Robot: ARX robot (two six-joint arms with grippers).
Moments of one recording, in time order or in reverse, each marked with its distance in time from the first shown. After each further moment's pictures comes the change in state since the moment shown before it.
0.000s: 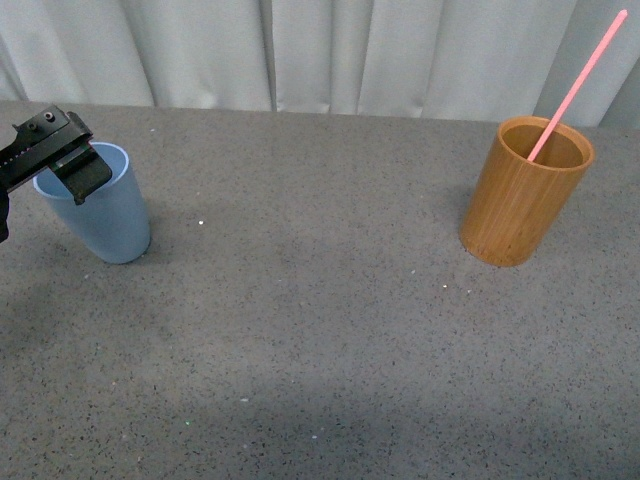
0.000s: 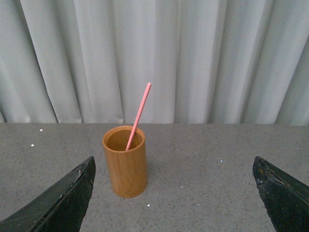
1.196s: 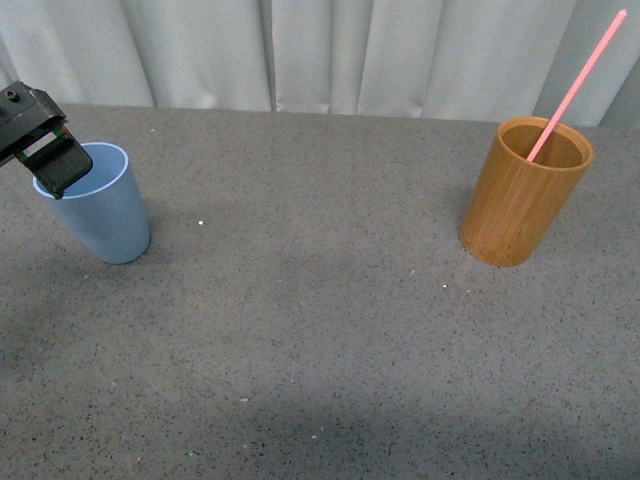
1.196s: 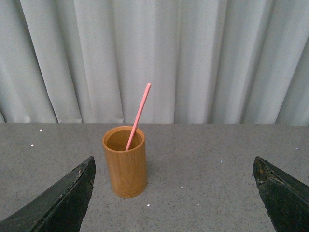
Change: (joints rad) left arm -0.031 -0.179 -0.106 -0.013 0.026 0.000; right arm 0.000 0.000 0.000 0.000 0.000 0.000
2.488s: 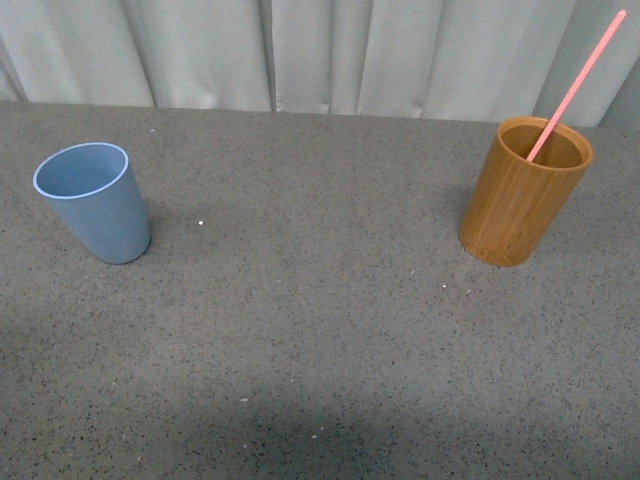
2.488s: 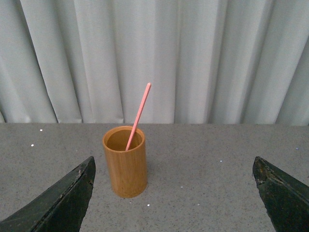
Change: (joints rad) left arm 0.026 -0.576 -0.345 -0.045 -0.032 0.052; right arm 0.000 0.000 0.000 0.000 0.000 0.000
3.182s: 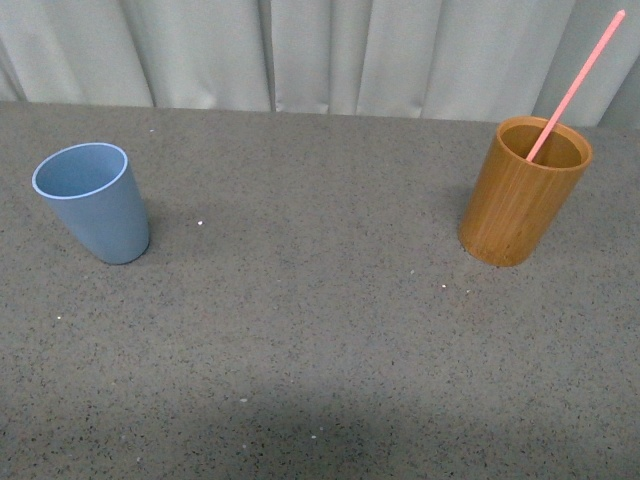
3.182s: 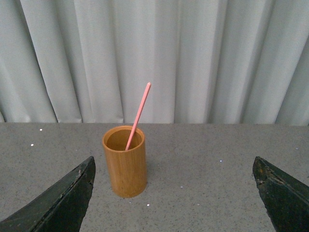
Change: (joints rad) left arm 0.070 -0.810 -0.135 -0.483 0.077 0.290; right arm 0.000 0.000 0.000 0.000 0.000 0.000
